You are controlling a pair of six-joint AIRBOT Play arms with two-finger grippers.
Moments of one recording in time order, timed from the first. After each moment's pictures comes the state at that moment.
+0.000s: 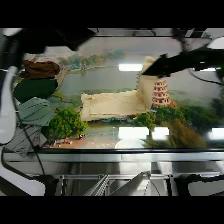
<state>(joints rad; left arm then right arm) -0.03 -1.81 2.00 -0.12 -1.66 -1.15 0.03 -1.66 1.64 -0.51 1.45 1.16</state>
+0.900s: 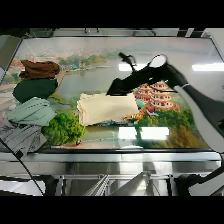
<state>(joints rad) 0.18 -1.63 2.00 -0.18 -1.84 -1.13 0.29 -1.78 1.61 -0.57 1.33 1.19</state>
